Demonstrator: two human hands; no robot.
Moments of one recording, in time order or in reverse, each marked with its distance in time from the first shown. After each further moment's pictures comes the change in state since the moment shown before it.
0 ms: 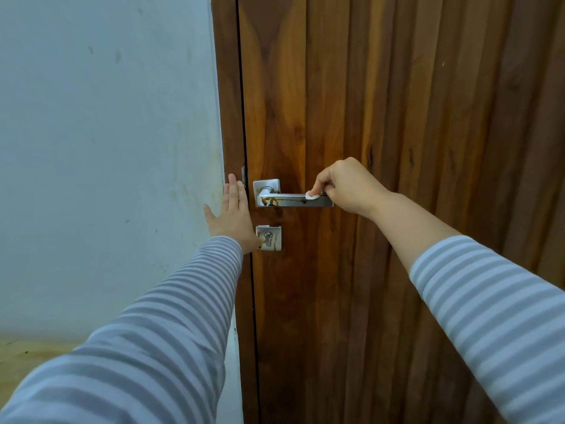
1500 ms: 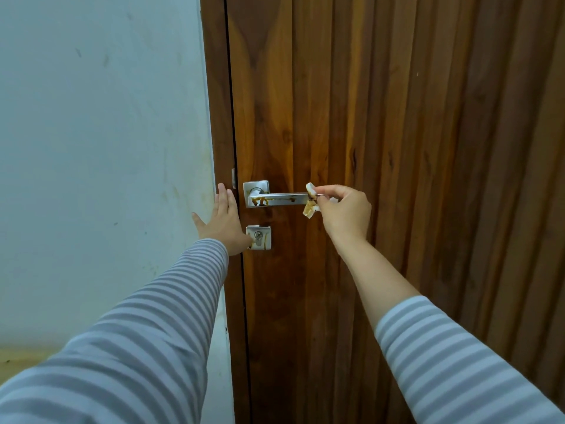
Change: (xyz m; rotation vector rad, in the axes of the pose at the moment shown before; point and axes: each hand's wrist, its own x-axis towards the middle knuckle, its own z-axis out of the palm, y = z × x) left_hand -0.016 0.001 -0.008 -0.116 -0.082 0.030; right_hand -0.041 -0.010 0.044 0.572 0.611 0.461
